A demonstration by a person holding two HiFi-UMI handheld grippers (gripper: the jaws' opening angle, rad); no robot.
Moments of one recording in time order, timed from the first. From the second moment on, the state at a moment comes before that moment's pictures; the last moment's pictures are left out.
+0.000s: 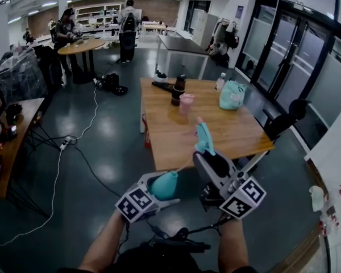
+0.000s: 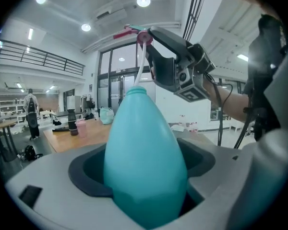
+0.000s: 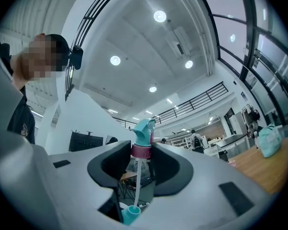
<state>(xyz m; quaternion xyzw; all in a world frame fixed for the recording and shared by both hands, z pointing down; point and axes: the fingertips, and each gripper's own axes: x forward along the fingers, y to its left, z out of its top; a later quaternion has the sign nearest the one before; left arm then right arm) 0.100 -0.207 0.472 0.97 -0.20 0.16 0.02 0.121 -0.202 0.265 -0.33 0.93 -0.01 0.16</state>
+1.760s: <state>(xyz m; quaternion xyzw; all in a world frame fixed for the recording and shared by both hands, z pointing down) 0.077 -0.242 0.407 0.95 -0.31 0.08 0.00 0.165 -0.236 0.337 -0.49 0.87 0.02 0.08</state>
